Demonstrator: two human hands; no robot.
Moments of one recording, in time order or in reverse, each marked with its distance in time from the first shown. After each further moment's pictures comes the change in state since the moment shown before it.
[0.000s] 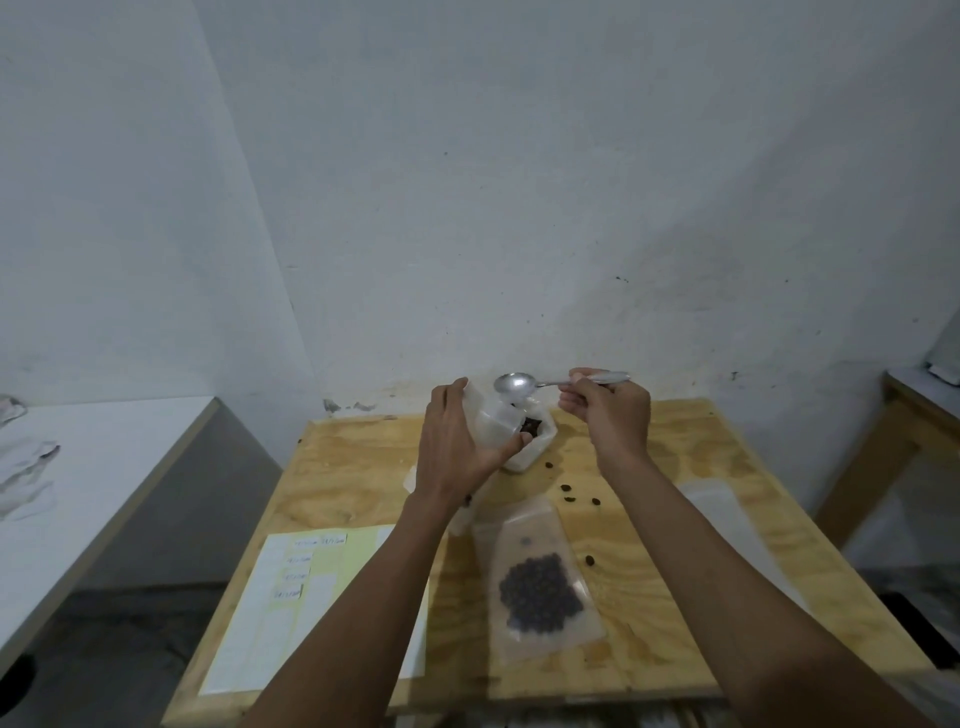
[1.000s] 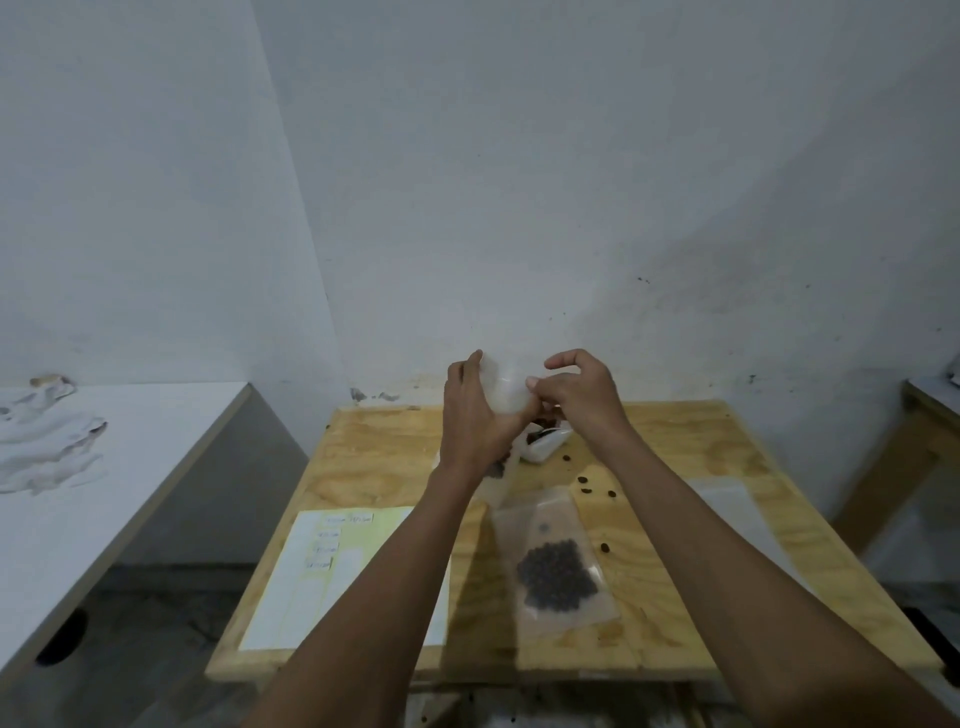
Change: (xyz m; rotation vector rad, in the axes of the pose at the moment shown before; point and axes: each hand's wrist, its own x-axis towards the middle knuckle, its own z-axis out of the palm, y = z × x) left_hand 0.006 0.024 -0.021 -0.177 0.025 -0.123; right_hand -0.034 -0.027 0.032 -0.329 -0.364 0.011
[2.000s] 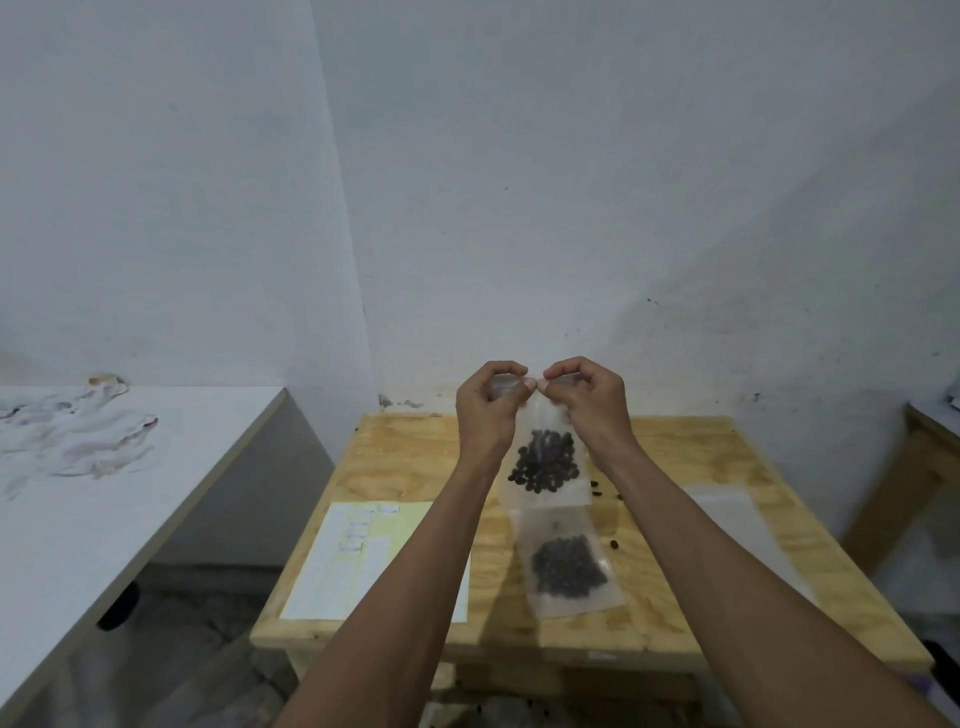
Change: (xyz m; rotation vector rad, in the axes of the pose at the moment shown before) left_hand -0.020 0.038 -0.034 -0.690 0.077 -0.131; right_hand -0.037 -0.013 0.008 0.076 0.027 -0.226
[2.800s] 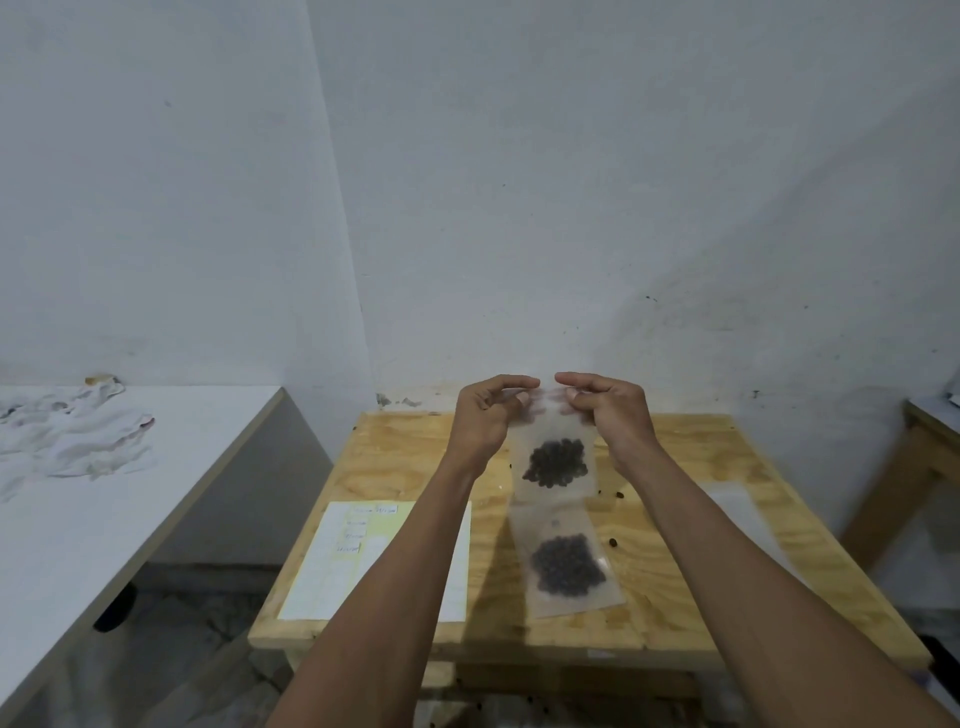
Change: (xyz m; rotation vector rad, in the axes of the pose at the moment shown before) left_hand 0.007 -0.013 -0.014 0.036 -0.228 -0.080; right_hand 0.003 0.009 -0.023 0.057 -0.007 0.160
